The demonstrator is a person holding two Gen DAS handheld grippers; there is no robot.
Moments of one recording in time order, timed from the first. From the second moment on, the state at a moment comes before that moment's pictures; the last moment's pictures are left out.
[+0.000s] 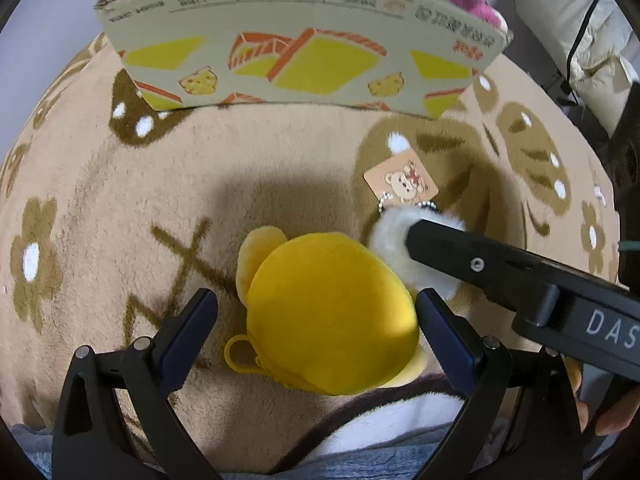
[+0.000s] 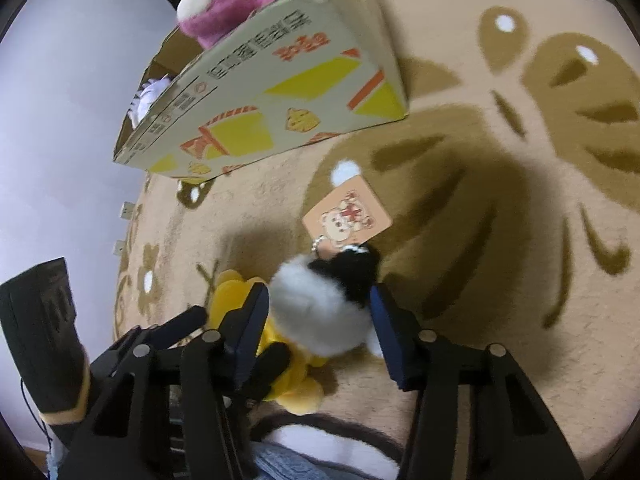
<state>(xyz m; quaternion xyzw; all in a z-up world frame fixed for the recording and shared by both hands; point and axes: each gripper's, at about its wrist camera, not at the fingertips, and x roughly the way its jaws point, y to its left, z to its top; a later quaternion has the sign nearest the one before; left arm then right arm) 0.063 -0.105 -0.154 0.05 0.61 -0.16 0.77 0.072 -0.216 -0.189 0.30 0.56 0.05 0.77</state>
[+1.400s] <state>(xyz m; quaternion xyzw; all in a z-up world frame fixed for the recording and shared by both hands) 0.058 -0.112 -0.164 0.03 0.63 -0.18 0.76 0.079 -0.209 -0.200 0.26 0.56 0.03 0.78</state>
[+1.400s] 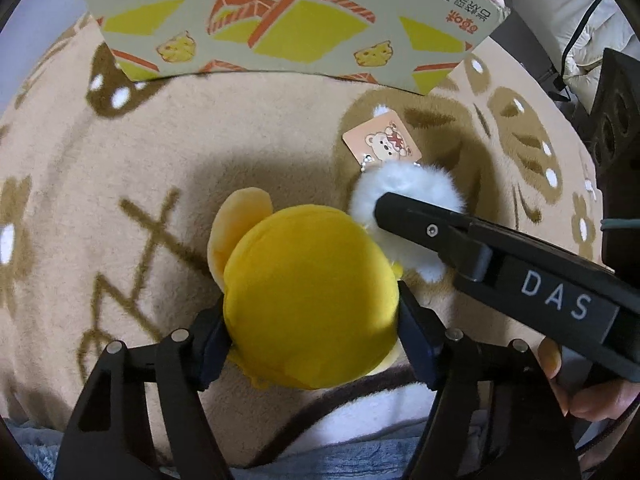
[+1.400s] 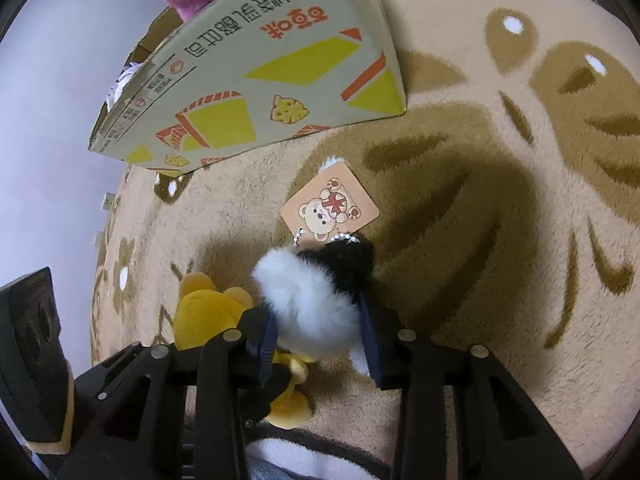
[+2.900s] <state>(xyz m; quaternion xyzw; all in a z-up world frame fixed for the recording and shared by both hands) 0.062 -0.045 0.023 0.09 0.31 -0.06 0.95 0.033 -0.201 -0.022 0.15 0.24 0.05 0.96</state>
